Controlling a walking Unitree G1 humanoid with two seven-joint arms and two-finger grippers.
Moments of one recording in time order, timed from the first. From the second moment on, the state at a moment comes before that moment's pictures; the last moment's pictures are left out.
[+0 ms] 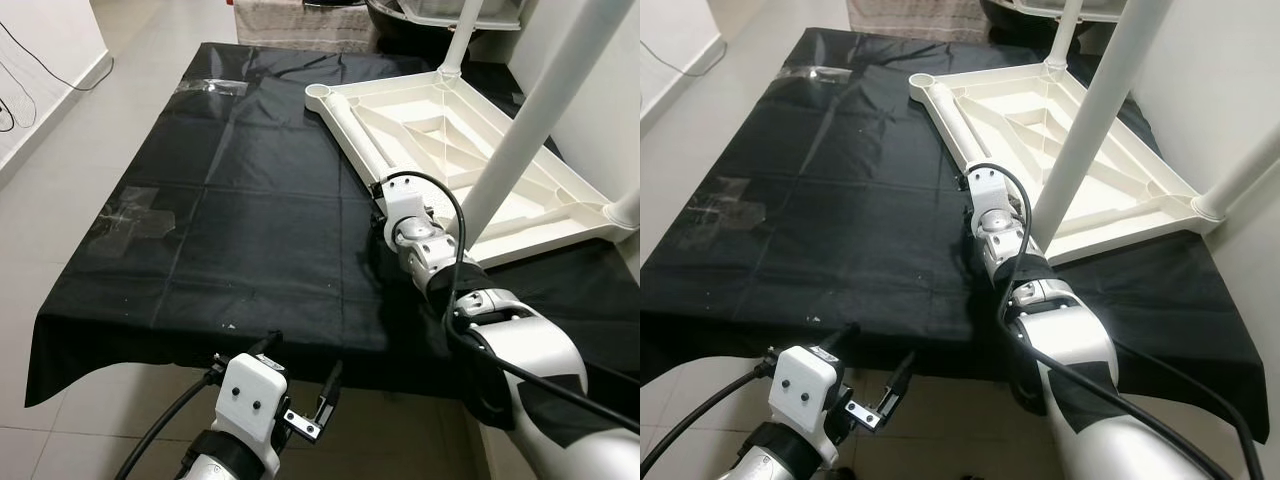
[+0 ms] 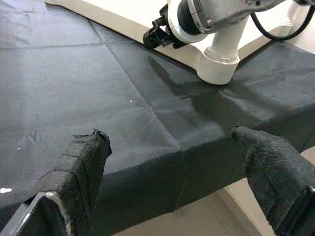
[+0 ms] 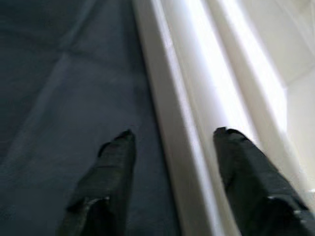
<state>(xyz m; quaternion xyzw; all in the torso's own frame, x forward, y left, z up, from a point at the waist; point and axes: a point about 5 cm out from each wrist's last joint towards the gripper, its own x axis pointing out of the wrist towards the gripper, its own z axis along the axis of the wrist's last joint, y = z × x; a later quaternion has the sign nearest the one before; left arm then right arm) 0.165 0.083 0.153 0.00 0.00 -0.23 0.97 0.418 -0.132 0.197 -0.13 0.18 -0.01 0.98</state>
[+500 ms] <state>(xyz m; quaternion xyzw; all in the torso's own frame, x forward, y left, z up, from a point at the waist) 0.167 0.083 0.155 0.01 0.01 -0.22 0.98 0.421 -0.128 0.213 -0.18 0.17 0.05 0.97</state>
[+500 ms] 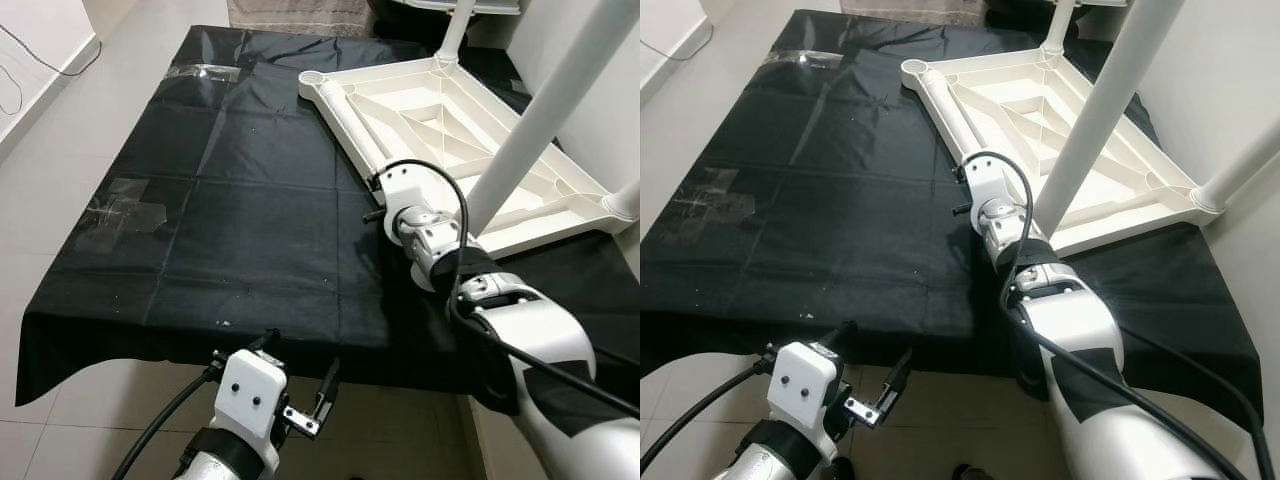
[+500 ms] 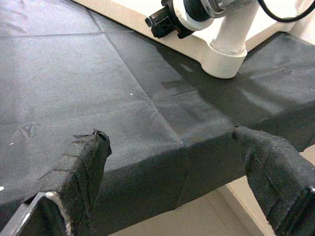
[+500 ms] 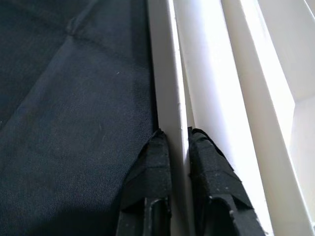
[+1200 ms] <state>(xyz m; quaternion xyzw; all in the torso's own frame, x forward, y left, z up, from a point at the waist) 0.181 0.082 0.158 0.02 -0.01 -0.22 0.97 0.411 -0.140 0.210 -0.34 0.17 0.33 0.87</state>
